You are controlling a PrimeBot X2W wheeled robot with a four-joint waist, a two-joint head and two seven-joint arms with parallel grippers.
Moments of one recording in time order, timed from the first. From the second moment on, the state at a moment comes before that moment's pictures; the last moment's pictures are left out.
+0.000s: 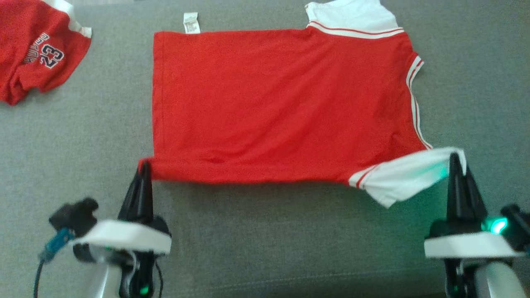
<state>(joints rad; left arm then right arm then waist) -0.06 0.06 -0.12 0.21 -0.55 -0.10 -0.20 0.03 -0.04 -0.05 0.07 0.19 0.12 -0.26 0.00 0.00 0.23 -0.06</state>
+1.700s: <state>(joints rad) -0.31 0.09 -0.17 0.36 -0.52 -0.09 -0.17 -0.47 -0.05 -0.16 0.43 0.06 0.12 -0.26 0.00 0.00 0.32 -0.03</state>
